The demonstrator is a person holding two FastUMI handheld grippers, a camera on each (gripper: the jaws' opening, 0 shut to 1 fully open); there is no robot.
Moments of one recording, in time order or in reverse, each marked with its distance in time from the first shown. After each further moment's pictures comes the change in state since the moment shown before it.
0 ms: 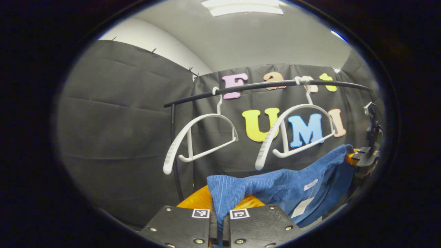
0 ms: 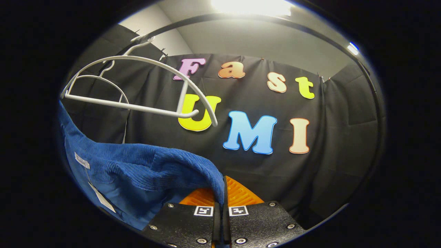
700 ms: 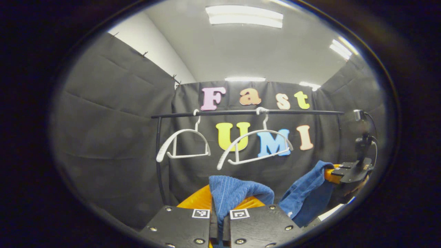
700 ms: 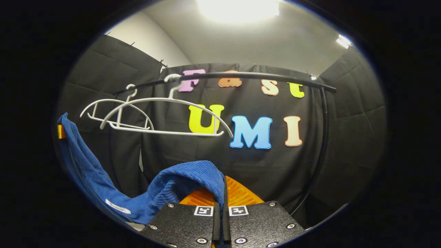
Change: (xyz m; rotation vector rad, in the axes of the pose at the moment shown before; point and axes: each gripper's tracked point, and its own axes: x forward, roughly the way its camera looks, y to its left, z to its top) left arm -0.111 -0.045 0.053 -0.078 -0.081 -0.260; right arm -0.167 0.052 0.043 0.107 -0.015 0.014
